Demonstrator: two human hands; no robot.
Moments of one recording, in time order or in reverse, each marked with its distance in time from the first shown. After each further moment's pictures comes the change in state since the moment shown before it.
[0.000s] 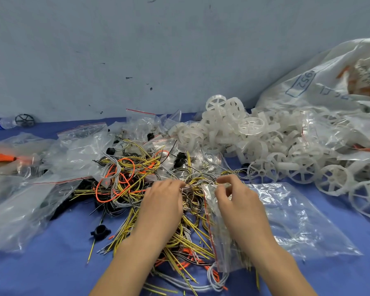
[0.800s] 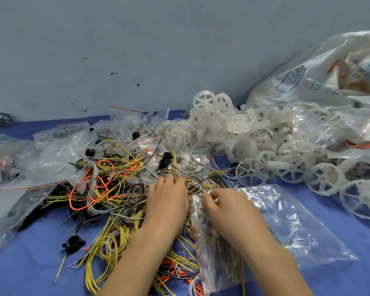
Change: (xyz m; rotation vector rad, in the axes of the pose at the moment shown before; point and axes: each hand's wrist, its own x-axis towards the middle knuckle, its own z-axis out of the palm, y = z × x) left_hand 0.034 0.030 0.039 0.179 -0.026 -0.023; right_hand 0.015 0.013 -0.010 -0.296 -0.186 0.024
